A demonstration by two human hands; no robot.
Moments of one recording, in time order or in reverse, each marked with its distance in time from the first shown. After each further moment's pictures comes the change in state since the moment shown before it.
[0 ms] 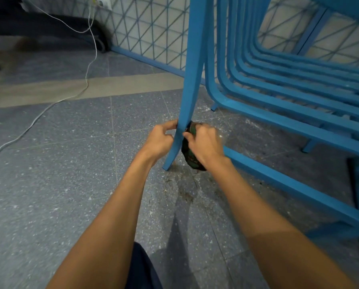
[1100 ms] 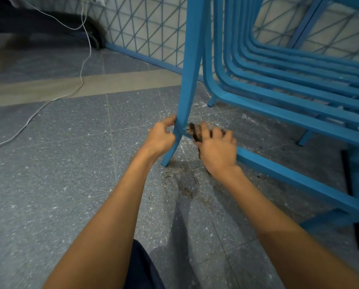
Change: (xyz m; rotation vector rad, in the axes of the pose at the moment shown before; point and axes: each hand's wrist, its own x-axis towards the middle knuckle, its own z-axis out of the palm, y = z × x) left_hand -0.007 0.001 0.003 0.057 0.004 -0.012; right_hand -0.035 0.023 -0.004 -0.507 -0.099 -0.007
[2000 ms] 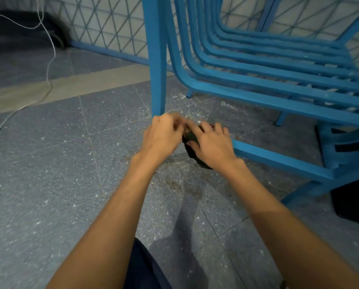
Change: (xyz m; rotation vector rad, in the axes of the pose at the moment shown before) left_hand -0.006 0.026 0.040 0.397 0.077 0.230; right_hand -0.017 0.042 -0.002 0.030 0.020 -0.114
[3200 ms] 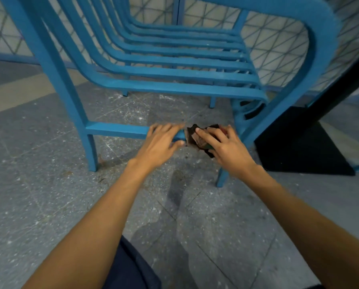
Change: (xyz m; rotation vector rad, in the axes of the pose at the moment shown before) left_hand -0.020 0.070 0.116 0.223 -0.282 0.607; right_hand -0.148 0.151 -0.009 -0.103 0.145 0.102
